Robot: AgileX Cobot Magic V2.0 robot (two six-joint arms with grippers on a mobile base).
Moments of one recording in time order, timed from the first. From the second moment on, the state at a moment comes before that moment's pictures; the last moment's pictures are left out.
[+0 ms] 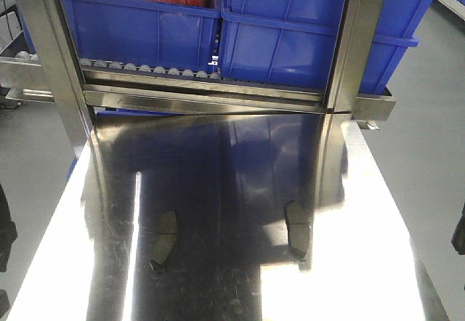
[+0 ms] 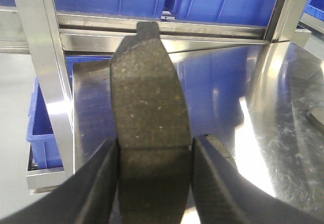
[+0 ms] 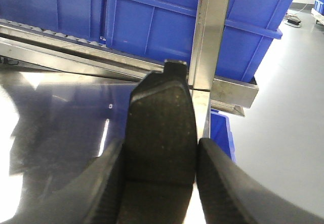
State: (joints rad) left arm -0.28 0.51 -0.31 0.11 0.20 -0.17; right arm 0.08 0.44 -0.42 0.23 0.31 -0.30
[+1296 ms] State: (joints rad) left arm -0.28 0.51 -0.31 0.11 0.20 -0.17; right arm 0.08 0.44 -0.42 0.23 0.31 -0.30
